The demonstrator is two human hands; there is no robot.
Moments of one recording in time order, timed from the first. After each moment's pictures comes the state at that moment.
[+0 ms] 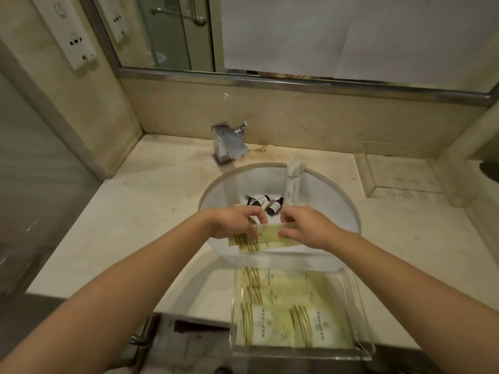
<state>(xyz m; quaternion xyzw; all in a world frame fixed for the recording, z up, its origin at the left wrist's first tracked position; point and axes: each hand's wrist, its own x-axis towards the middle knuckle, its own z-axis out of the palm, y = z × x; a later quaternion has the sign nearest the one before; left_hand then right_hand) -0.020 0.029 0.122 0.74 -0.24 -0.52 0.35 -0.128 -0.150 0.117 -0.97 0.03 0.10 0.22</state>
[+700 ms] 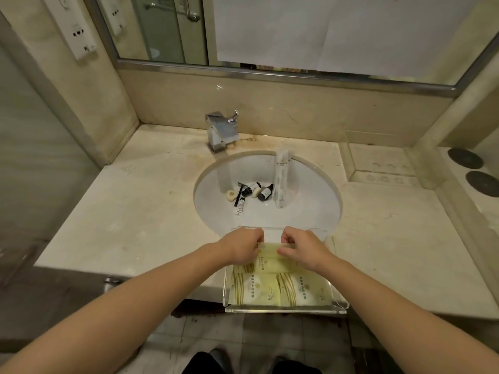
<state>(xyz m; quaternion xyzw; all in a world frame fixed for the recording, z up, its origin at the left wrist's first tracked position) -0.123 0.039 0.082 0.86 -0.41 -0.28 0.11 -0.222 -0.125 0.078 -0.92 0.15 0.12 0.33</state>
